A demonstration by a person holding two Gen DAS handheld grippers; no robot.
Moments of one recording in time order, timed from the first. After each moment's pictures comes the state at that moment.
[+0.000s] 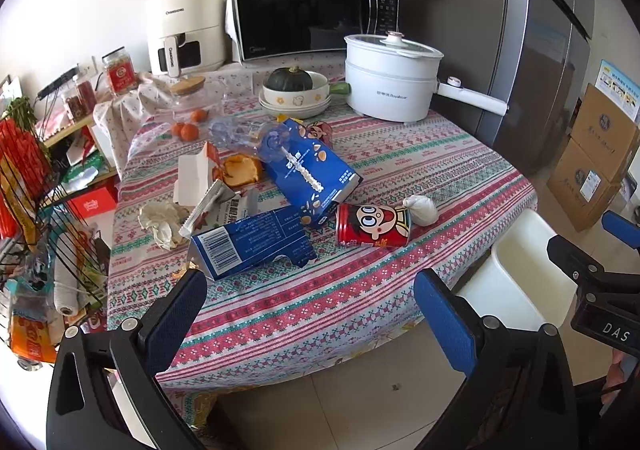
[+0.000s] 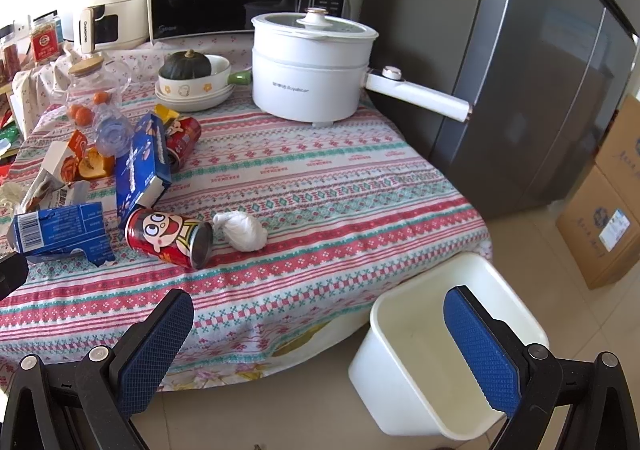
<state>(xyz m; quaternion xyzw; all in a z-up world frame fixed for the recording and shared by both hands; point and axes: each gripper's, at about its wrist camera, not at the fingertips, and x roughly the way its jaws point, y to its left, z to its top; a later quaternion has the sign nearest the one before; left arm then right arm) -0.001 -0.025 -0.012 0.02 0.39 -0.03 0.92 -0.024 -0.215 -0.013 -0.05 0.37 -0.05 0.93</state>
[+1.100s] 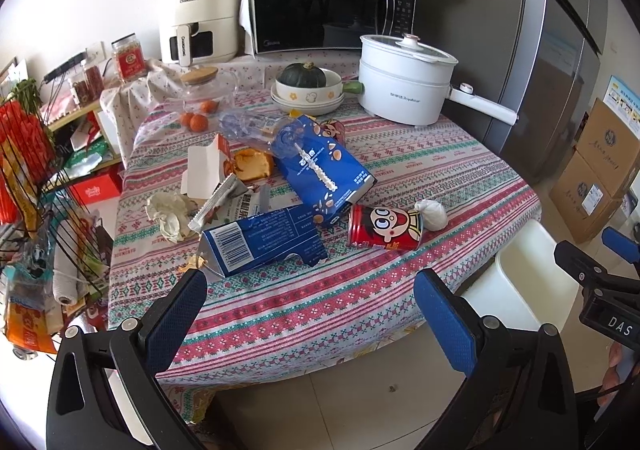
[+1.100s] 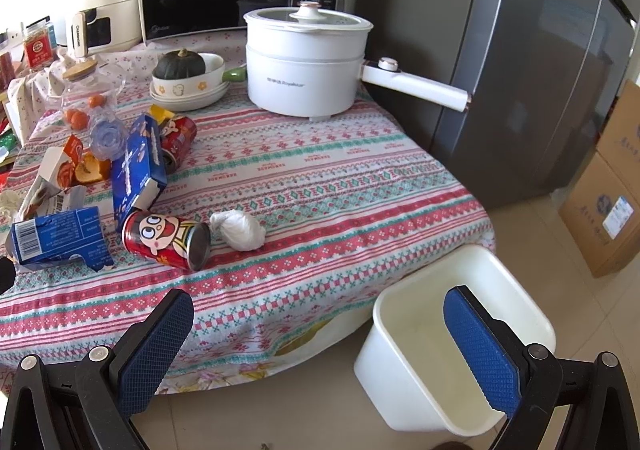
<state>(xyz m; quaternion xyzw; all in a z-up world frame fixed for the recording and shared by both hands) 0.001 -0.006 -0.013 0.00 0.40 -0.02 0.92 -0.019 -0.219 -0.015 -0.03 0.38 -0.05 0.92</state>
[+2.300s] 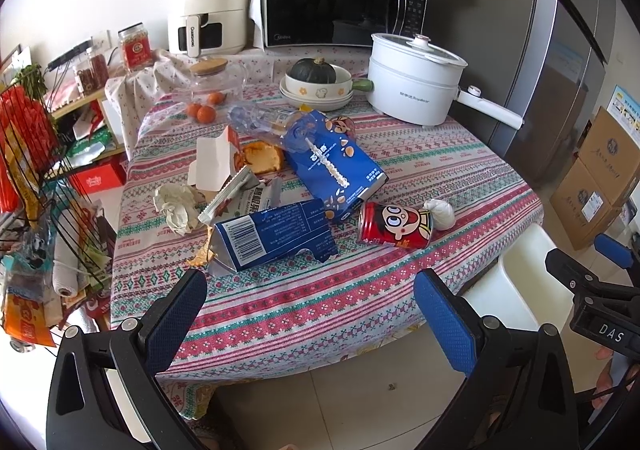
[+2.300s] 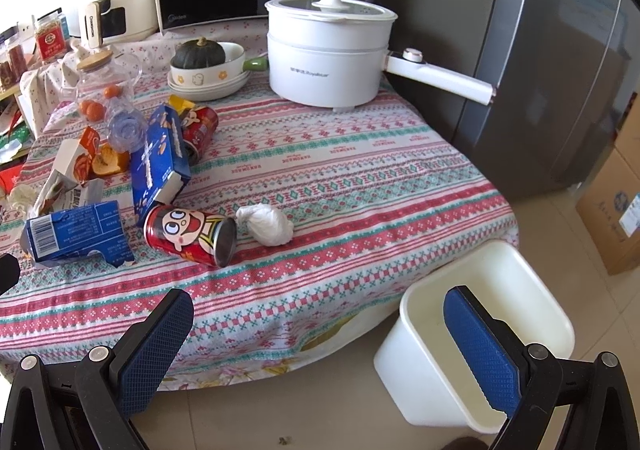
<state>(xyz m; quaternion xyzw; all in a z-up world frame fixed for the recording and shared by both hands) 0.004 0.009 -0.014 -0.02 0.41 -0.02 0.91 -0.010 -0.206 -0.018 -0.02 0.39 -0.03 0.92</state>
